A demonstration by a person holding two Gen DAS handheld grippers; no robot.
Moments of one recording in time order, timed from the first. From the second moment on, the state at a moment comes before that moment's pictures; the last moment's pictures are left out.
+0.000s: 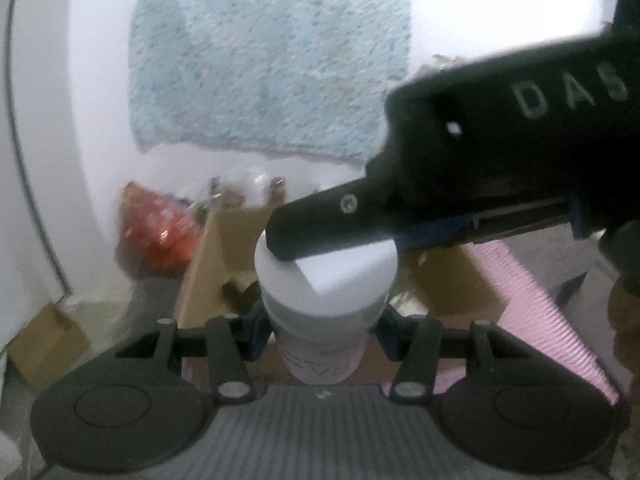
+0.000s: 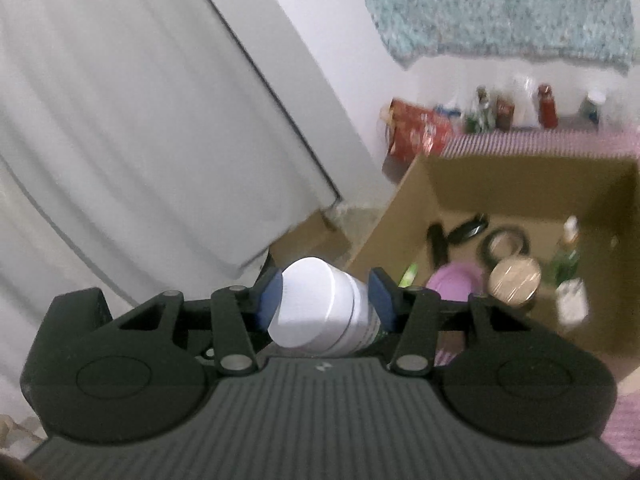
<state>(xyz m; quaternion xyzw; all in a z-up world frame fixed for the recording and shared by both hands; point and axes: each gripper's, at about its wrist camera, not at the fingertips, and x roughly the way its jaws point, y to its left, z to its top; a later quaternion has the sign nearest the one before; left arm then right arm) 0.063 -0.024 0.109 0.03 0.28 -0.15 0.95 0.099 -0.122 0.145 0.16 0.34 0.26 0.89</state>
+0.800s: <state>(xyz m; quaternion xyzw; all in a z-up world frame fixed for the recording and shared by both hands) 0.219 -0.183 0.028 0.03 0.39 -0.24 0.89 0.189 -0.315 0.082 0.22 0.37 0.14 0.89</state>
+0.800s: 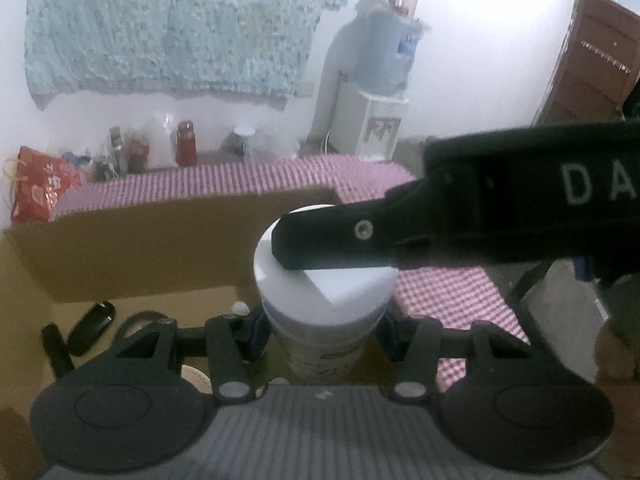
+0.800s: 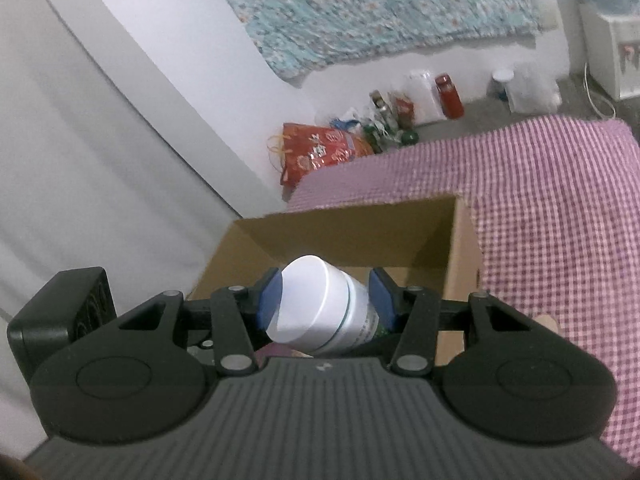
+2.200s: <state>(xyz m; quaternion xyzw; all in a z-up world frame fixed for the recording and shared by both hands) 0.145 -0.149 0.084 0.04 0.33 -0.21 0.92 0.139 -0.290 0.109 0.21 0.32 0.14 0.91</state>
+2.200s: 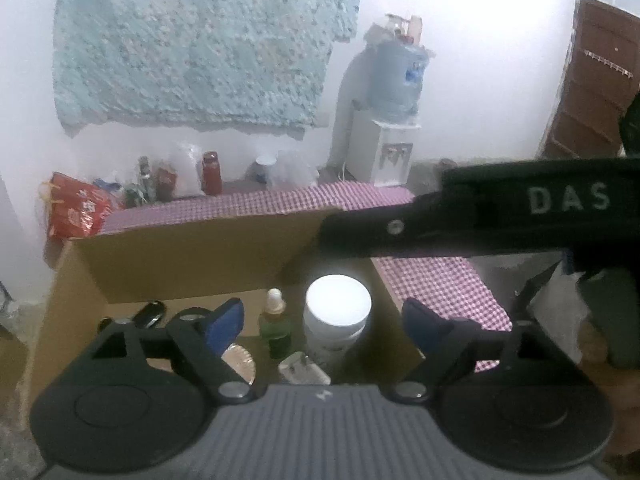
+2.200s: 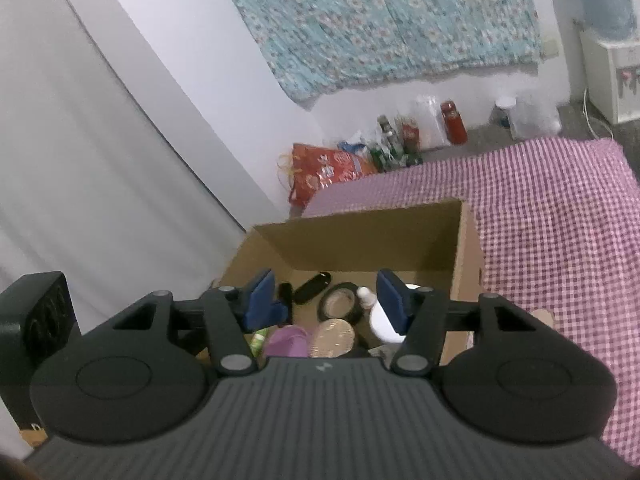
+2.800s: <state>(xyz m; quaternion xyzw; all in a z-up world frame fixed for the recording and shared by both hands) 0.083 -0.051 0.108 0.00 0.31 -0.13 0.94 0.029 -0.210 0.162 0.13 0.22 0.09 0.96</state>
